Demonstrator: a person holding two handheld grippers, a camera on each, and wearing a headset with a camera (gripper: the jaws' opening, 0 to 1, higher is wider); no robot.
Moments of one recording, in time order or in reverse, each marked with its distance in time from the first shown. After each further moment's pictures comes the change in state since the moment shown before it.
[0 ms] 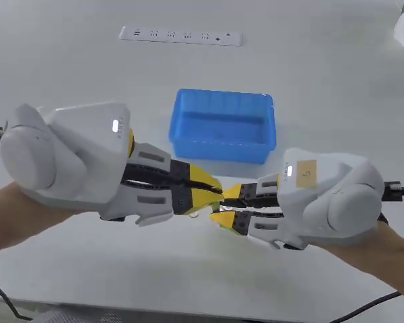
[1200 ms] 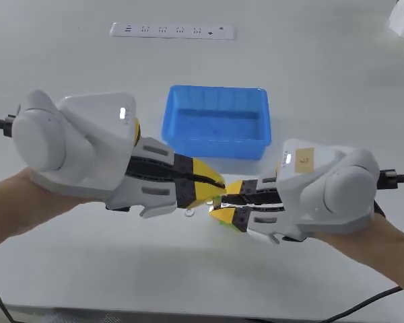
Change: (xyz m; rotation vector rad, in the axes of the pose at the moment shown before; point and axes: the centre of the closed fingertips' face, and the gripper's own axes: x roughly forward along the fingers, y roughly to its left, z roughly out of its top) left arm 0.011 0.003 -0.001 -0.040 0.010 -0.049; right arm 0.001 -0.004 -0.012 0.086 0.016 0.007
